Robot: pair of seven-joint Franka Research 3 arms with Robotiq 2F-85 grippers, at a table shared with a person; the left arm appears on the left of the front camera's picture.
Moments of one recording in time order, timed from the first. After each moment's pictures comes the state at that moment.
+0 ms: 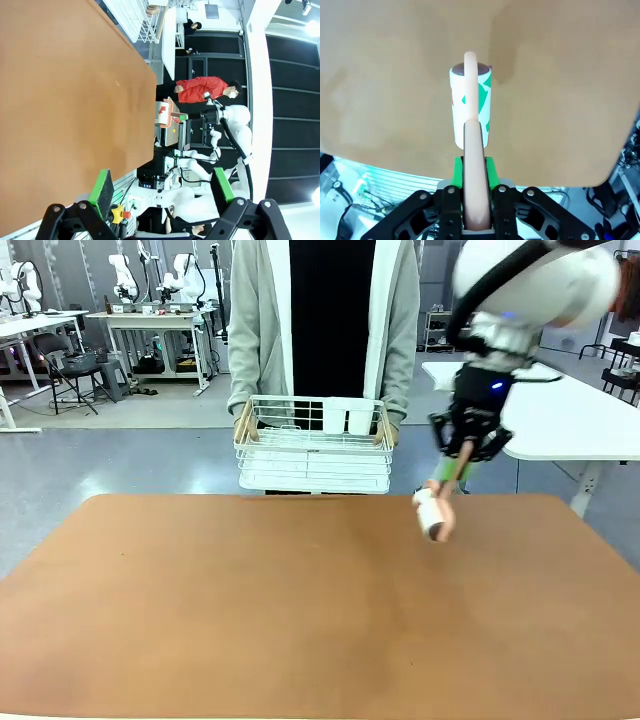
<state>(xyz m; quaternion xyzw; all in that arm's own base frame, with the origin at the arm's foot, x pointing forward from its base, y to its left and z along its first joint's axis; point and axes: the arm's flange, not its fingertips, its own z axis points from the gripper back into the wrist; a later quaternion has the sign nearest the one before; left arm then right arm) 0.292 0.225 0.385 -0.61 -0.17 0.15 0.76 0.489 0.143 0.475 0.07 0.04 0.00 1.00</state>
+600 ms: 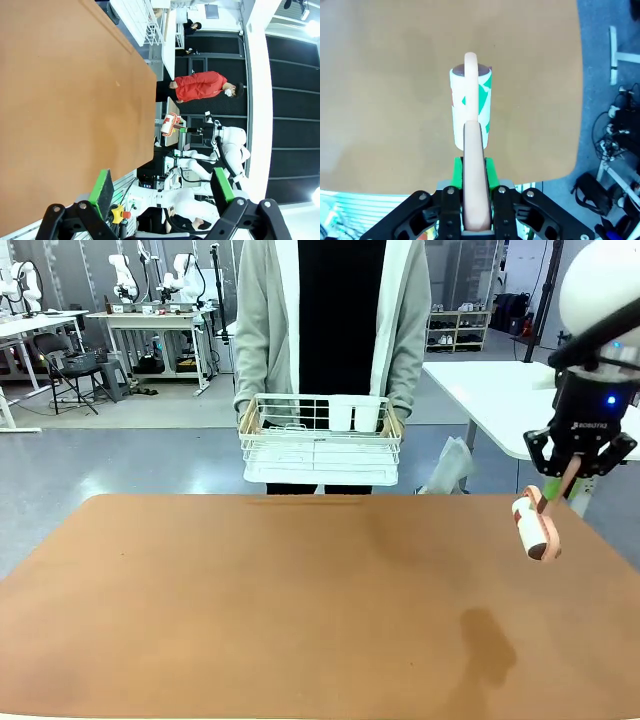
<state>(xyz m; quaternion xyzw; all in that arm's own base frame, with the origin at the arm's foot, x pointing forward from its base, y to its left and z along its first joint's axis) 0.292 0.225 0.385 -0.61 -0.17 0.15 0.76 0.411 0.068 0.464 -0.01 -0.04 -0.06 1.00</state>
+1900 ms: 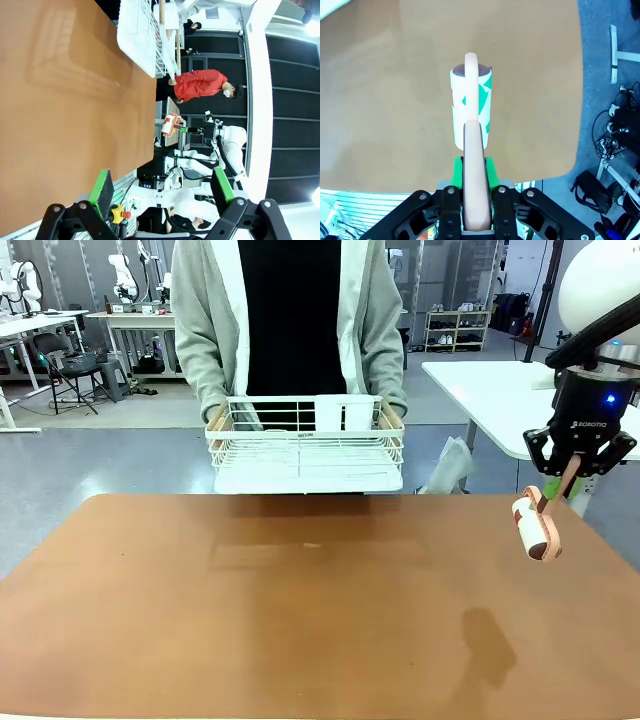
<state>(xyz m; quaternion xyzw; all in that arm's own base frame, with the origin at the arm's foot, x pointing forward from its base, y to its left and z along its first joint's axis) 0.292 0.225 0.385 -0.61 -0.17 0.15 0.76 0.415 0.069 0.469 -0.01 -0.03 -0.06 1.00</state>
